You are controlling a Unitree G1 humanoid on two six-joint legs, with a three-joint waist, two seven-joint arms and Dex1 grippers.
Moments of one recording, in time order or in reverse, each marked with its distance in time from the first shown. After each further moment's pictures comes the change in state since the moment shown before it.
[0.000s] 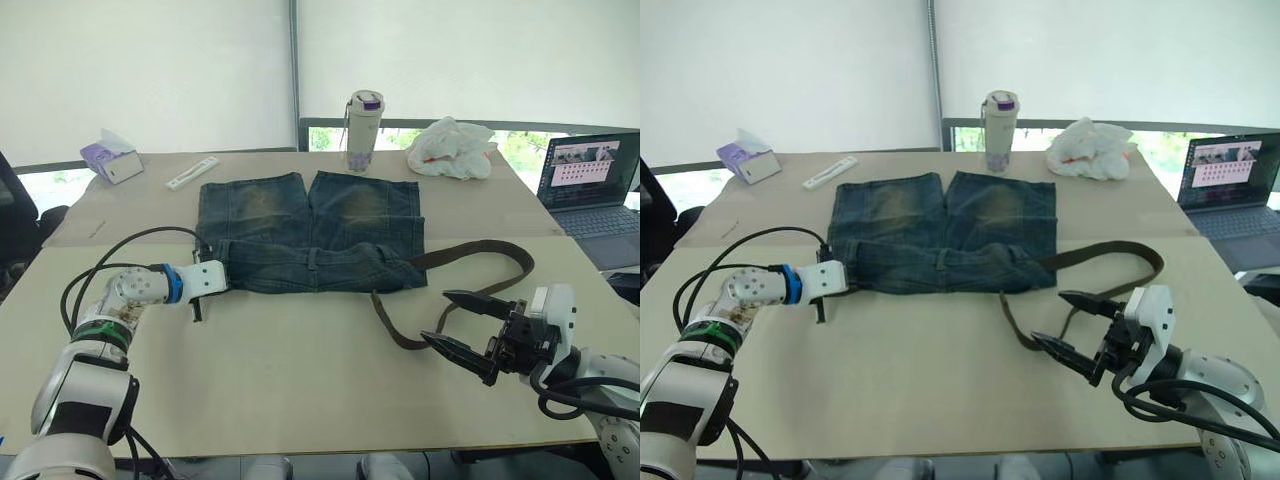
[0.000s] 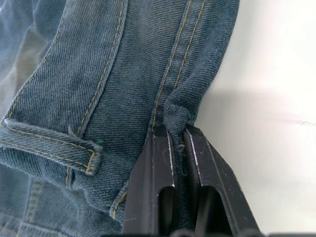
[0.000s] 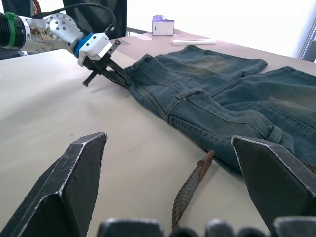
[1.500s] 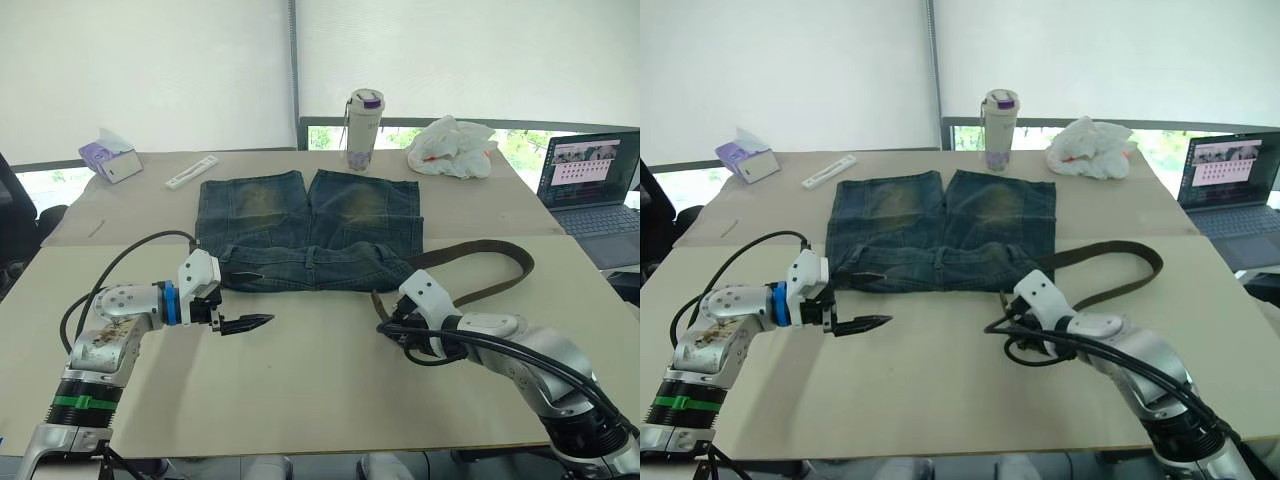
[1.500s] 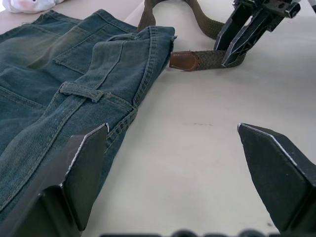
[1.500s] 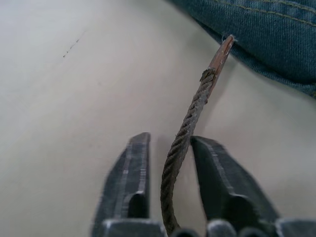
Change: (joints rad) left arm 0.487 -0.006 0.260 -1.131 -0.623 0.888 -0.346; right arm -0.511 0.031 0.498 0.008 -0.273 0.868 -0.448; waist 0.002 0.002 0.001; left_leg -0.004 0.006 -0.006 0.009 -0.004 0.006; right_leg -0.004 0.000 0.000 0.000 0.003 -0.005
